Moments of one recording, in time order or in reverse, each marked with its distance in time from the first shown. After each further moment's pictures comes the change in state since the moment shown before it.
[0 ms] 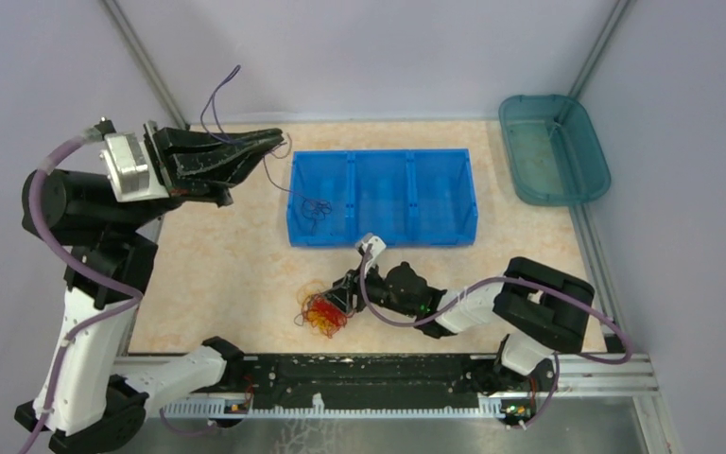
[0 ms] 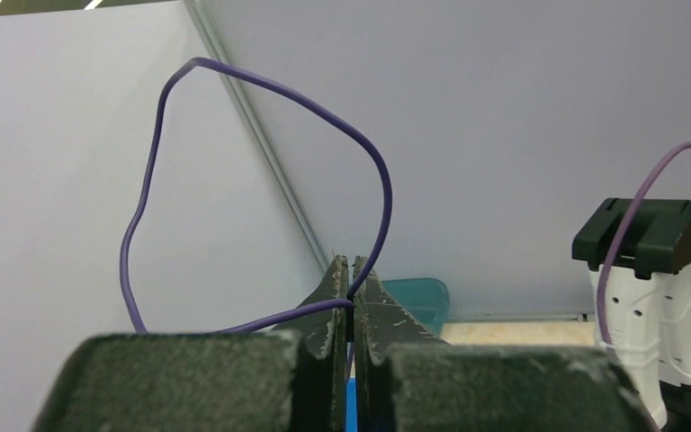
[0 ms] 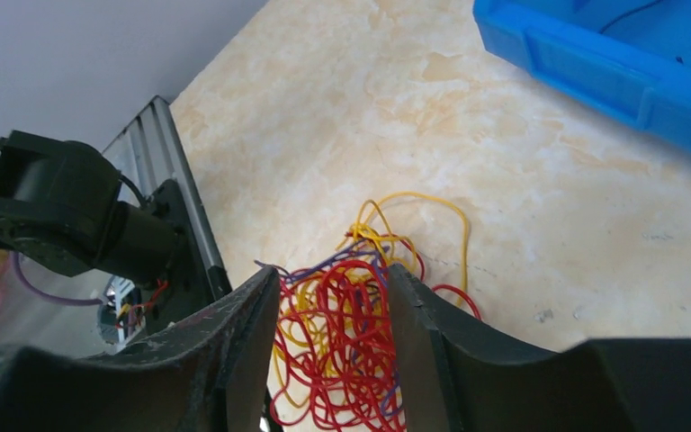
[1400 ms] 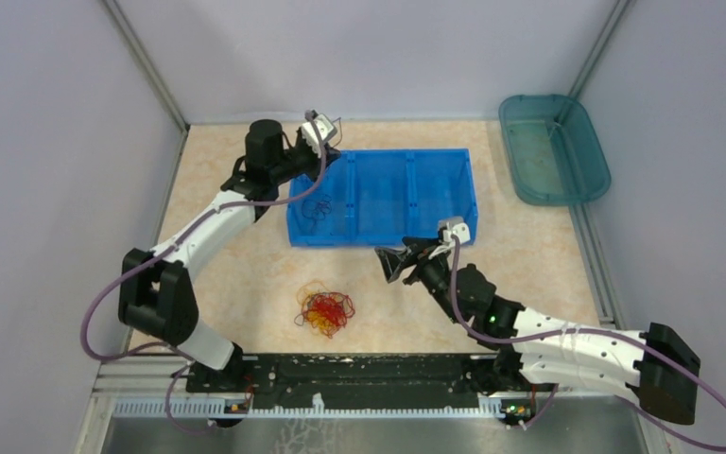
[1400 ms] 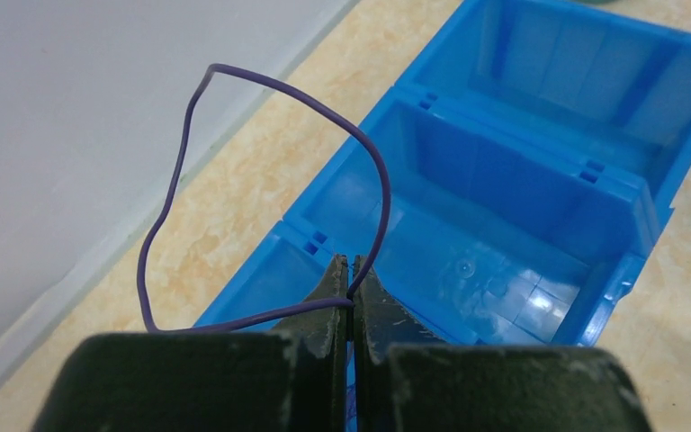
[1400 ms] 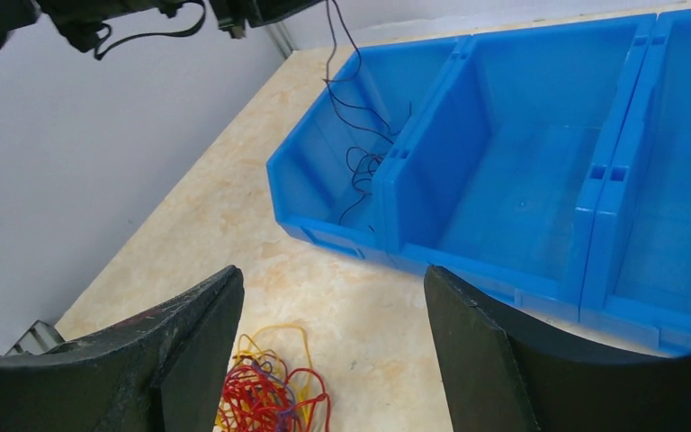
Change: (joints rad) left arm 0.139 0.528 -0.429 0.121 -0.241 0.349; right arm -0.029 -0.746 -0.104 -0.455 0.540 -0.119
